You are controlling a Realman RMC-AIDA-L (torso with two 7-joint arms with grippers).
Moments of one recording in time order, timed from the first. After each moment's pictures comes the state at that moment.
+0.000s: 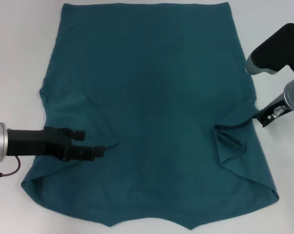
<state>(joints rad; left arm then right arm) -0.49 -2.10 0.75 0.94 2.19 1.53 -1.86 0.77 2.07 -1.24 -0.89 -2.93 -1.06 2.53</state>
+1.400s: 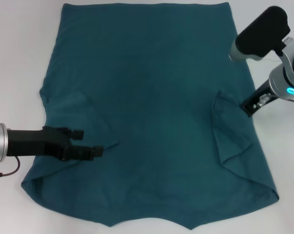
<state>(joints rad) -0.49 -2.10 0.75 0.93 2.19 1.51 -1.83 0.83 2.09 -1.24 -0.94 -2.92 -1.13 2.51</state>
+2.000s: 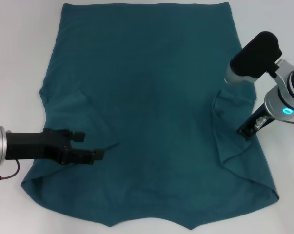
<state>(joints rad) -0.47 -2.11 0.74 0.95 2.18 1.54 -1.81 0.84 2.10 -1.25 -0.85 -2.88 -1.17 2.48</state>
